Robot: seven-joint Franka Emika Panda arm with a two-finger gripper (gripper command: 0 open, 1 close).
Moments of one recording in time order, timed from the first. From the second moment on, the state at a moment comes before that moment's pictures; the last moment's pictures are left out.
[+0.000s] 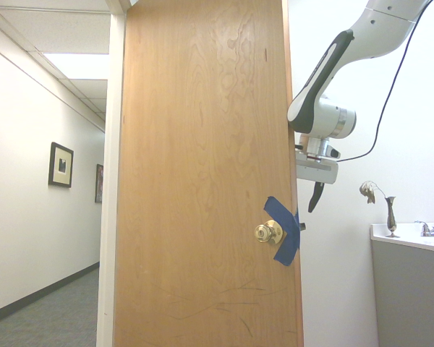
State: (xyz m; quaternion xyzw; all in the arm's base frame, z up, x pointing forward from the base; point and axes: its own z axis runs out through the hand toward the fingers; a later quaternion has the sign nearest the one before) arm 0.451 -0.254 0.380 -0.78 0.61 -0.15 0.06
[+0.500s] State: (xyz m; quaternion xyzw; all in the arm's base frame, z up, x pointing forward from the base) arm 0.575 0.162 0.350 -0.88 0.45 -0.14 0.08
